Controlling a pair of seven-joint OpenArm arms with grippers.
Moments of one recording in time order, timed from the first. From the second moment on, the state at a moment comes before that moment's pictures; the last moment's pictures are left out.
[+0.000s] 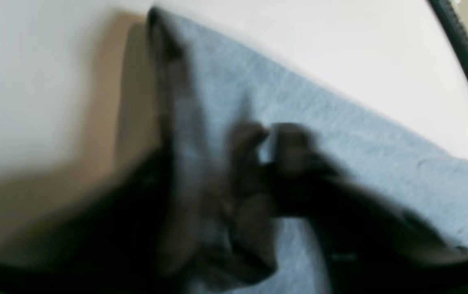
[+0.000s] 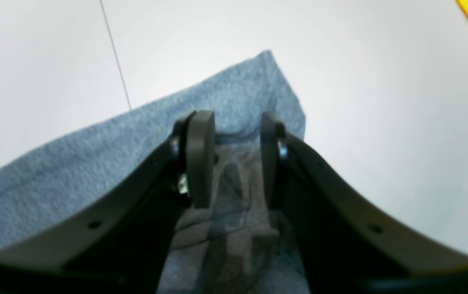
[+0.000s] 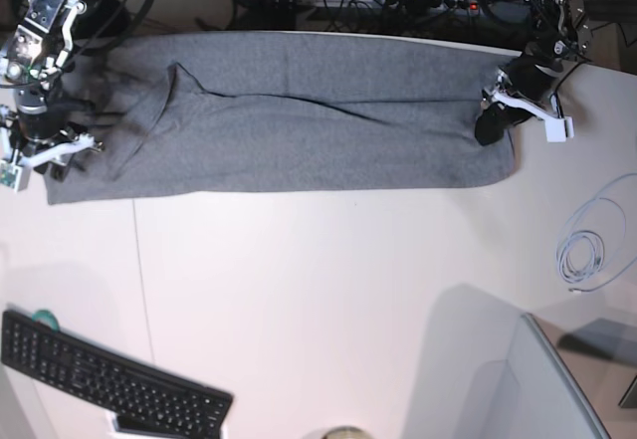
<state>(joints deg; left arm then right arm) 11.6 -15.0 -28.4 54.0 -33.7 -41.9 17.7 -12.5 -5.2 34.9 92.8 1.0 15.2 -26.6</state>
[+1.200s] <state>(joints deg) 22.1 -18.0 -7.8 91.1 -31.7 -16.4 21.3 -14.1 -5.9 34.7 97.0 1.0 15.2 -26.8</state>
